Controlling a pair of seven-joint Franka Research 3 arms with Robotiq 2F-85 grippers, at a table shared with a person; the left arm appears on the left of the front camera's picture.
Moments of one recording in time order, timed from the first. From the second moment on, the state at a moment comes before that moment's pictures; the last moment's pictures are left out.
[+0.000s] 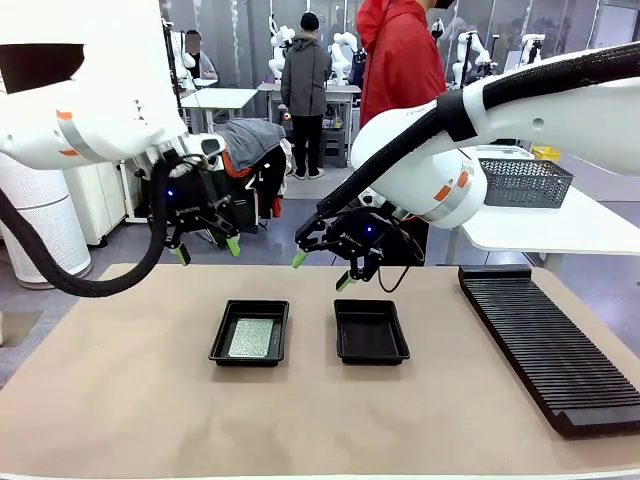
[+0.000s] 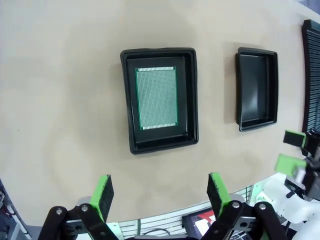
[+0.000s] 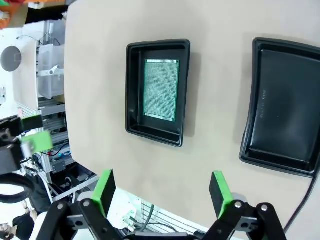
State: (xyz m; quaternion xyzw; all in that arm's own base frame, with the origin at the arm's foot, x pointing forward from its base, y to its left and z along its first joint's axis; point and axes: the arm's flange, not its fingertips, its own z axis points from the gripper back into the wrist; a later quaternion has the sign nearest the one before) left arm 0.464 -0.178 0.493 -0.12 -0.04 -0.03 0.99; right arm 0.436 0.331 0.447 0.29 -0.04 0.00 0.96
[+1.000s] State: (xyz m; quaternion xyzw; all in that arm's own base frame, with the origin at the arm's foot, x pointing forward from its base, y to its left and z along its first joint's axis) left arm 0.499 -0.194 0.385 -0.03 -0.02 -0.04 1.00; right arm 0.434 0.335 0.448 0.28 -0.04 0.00 0.96
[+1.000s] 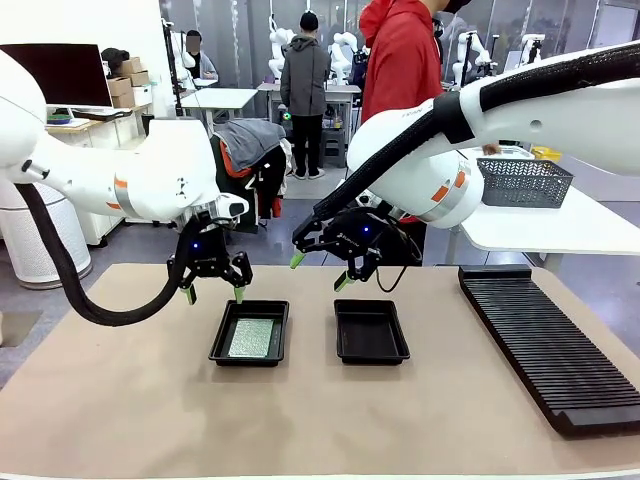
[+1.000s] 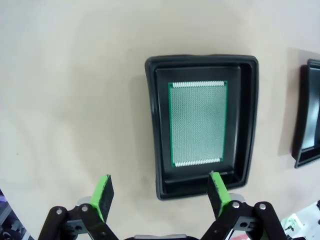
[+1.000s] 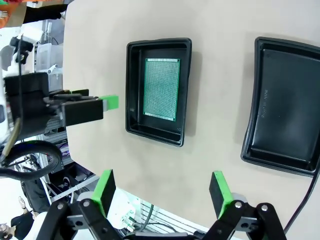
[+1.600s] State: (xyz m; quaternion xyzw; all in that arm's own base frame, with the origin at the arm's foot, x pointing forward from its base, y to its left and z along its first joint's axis) left arm 0.517 -0.194 0.333 -0.02 -0.03 -0.04 1.00; right arm 0.434 0.336 0.448 0.28 -0.04 0.00 0.96
